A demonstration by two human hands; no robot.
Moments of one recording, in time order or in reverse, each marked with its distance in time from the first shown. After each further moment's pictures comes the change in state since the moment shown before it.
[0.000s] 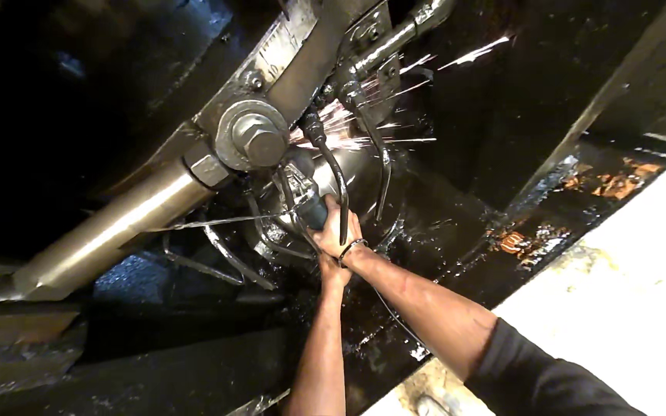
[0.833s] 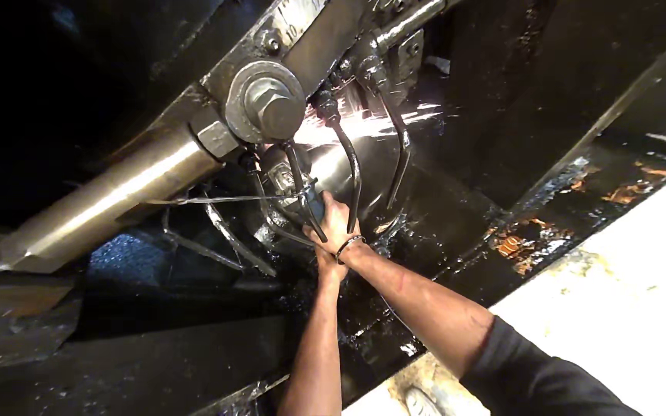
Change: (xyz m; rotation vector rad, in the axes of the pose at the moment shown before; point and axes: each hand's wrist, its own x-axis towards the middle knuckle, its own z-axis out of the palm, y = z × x) left_hand 0.005 -0.043 0.011 0.037 -0.082 -0.404; right_hand 0.000 0.007 0.030 -0.007 -0.012 -0.054
